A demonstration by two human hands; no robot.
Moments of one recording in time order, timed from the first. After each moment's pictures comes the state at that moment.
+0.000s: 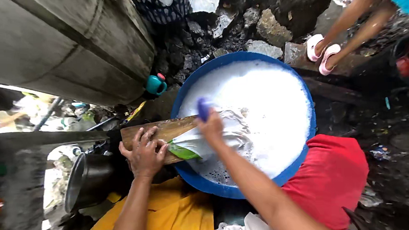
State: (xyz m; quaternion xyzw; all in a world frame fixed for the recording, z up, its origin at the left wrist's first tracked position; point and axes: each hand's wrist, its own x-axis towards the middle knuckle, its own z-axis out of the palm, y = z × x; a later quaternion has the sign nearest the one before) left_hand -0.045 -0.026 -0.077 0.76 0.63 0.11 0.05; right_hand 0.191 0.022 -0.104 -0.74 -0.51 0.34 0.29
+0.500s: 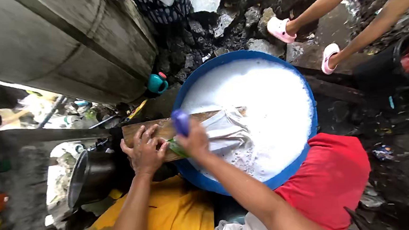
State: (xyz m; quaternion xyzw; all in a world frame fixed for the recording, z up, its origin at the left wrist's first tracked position) left_hand -0.045 -0.026 -0.075 0.76 0.64 0.11 0.06; right_hand 0.145 -0.008 -0.083 -0.68 -0.56 0.39 0.27
